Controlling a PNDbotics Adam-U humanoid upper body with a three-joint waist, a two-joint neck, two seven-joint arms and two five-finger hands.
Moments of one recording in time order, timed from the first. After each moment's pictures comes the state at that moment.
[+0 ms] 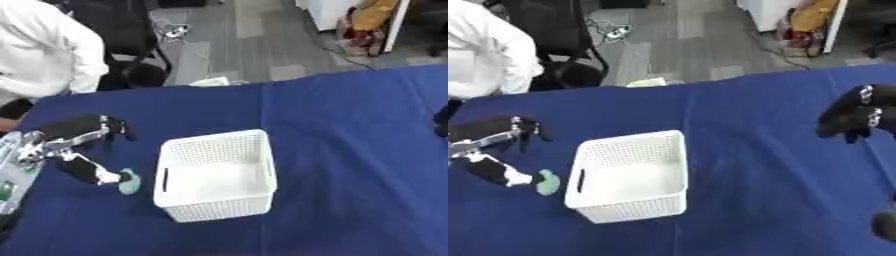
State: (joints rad) left arm -0.60 0.61 -0.06 -1.27 -0.69 -0.46 -0.55; right arm -0.33 -0.56 -0.06 -1.98 0.32 -0.68 0.13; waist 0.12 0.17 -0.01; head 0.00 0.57
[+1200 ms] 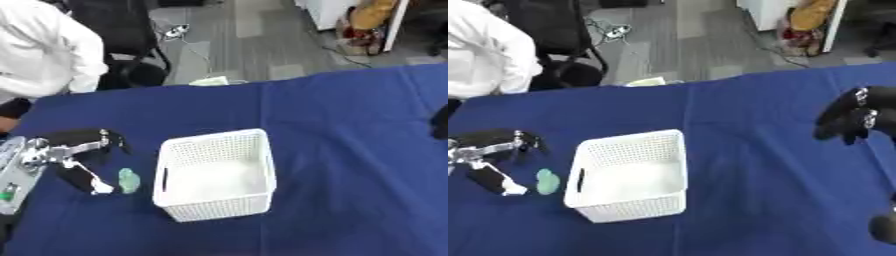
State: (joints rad) left arm -0.63 0.61 -0.09 -1.17 -0.72 -0.45 -0.64; right arm -0.32 -0.56 -0.05 -1.98 0.32 -0.68 0.16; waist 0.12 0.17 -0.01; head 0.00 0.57
